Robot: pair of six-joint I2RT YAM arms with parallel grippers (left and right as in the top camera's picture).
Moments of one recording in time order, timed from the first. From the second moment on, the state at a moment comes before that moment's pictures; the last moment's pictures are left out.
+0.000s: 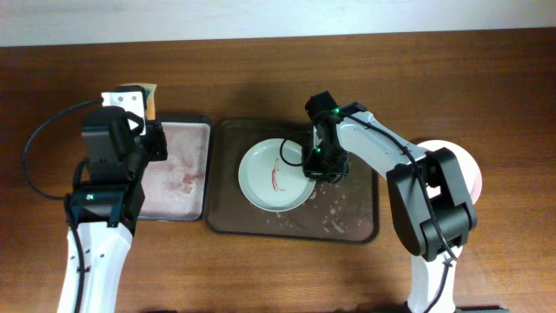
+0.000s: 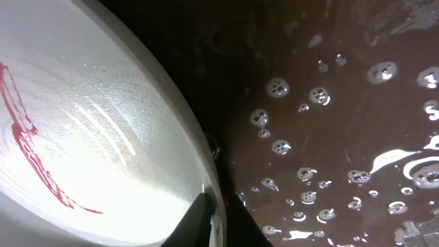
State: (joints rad) left arm 0.02 1.20 1.02 -0.40 -0.09 0.03; right arm 0.39 2.10 1.47 -0.94 -0.26 0.41
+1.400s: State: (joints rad) left arm 0.02 1.57 1.04 -0.61 0.05 0.02; right arm 0.39 2.10 1.47 -0.94 -0.26 0.41
